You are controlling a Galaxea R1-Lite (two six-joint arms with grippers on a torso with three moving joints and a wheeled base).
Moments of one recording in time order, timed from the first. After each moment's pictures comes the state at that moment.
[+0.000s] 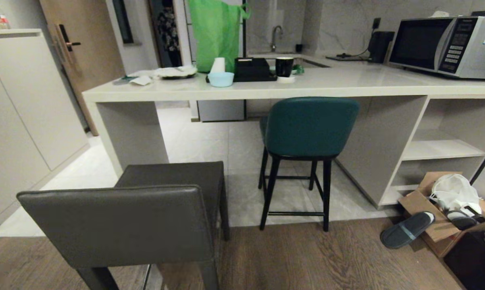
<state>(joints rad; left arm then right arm) 0.00 0.00 0.00 0.00 0.00 0.03 0.01 0.00 0.00 0.00 0.02 -0.08</state>
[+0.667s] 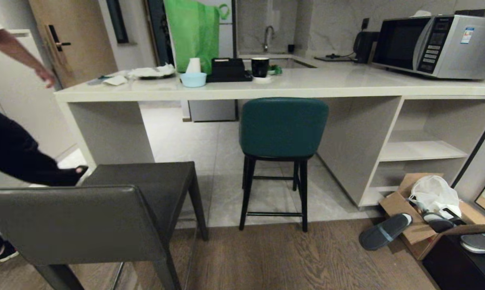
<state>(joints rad) 0.00 0.00 0.00 0.00 0.00 0.02 0.01 0.00 0.00 0.00 0.02 -0.08</state>
